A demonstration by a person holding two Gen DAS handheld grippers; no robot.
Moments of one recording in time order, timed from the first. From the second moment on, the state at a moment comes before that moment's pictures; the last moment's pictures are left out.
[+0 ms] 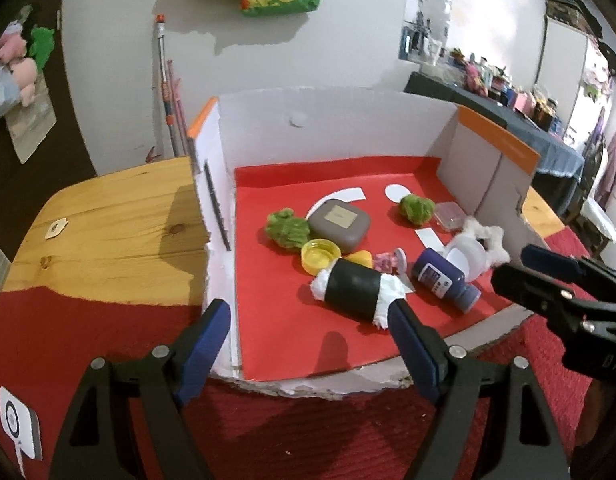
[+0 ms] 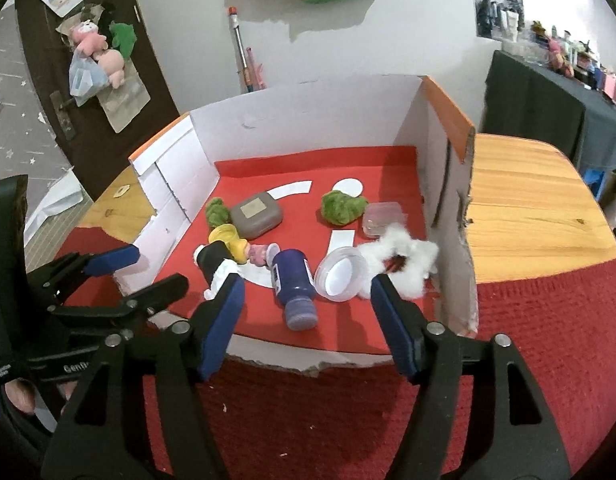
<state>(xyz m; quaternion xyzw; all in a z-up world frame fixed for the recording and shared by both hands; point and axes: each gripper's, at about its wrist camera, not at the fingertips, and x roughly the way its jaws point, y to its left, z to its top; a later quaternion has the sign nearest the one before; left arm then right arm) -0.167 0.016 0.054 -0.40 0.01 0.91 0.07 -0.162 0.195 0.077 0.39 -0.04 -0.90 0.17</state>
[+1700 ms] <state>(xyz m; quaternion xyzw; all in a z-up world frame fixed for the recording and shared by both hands) -0.157 0.011 0.042 -0.35 0.00 0.94 0.02 -0.150 0.197 0.065 0.32 -0.01 -0.94 0.13</state>
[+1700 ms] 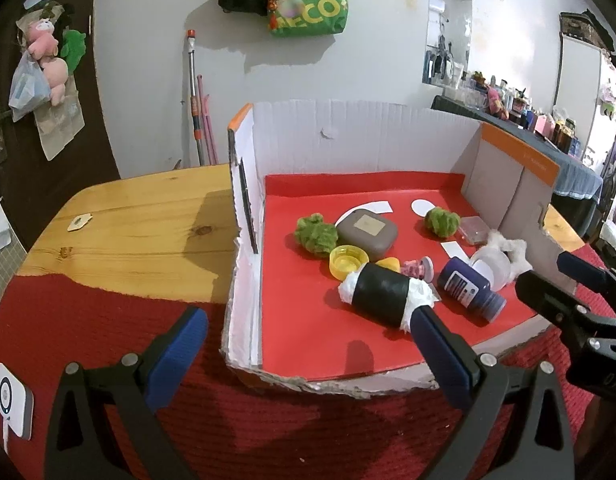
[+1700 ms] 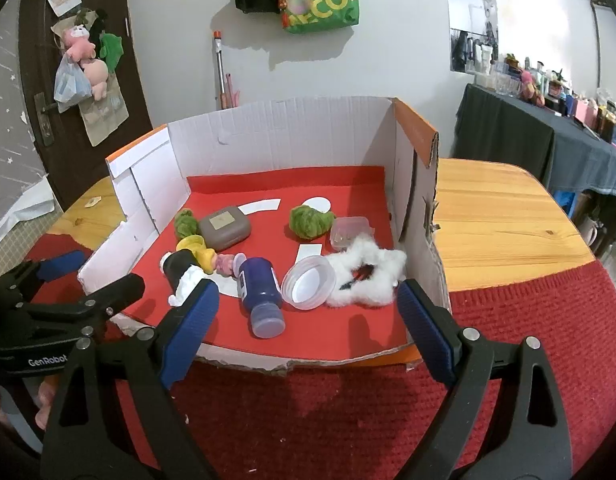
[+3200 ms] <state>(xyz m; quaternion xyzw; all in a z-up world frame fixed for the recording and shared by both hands) -0.092 0.012 0.043 -0.37 0.00 0.93 0.02 -0.092 0.188 0.062 0.36 0.00 -0.92 0.14</state>
